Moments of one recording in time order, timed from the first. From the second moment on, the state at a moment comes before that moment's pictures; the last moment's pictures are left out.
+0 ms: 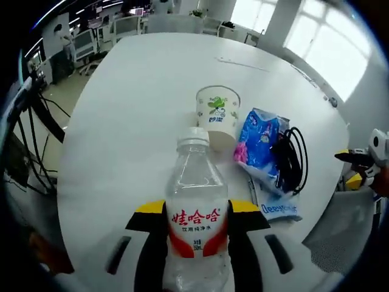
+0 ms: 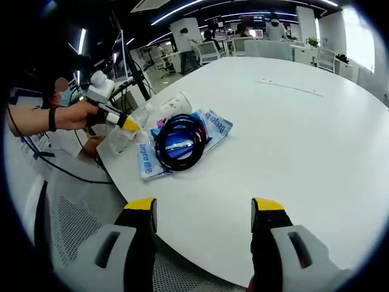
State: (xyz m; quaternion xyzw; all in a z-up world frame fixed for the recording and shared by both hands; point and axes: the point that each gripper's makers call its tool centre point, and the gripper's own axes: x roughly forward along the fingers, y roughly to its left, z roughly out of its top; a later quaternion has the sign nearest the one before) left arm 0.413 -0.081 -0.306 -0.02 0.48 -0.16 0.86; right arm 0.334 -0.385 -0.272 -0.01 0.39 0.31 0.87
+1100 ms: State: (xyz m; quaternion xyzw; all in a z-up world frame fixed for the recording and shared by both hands) left arm 0.403 -0.061 -0.264 -0.04 0.40 -0.11 0.91; right arm 0.339 -0.371 -0.272 -0.02 0.39 0.33 0.86
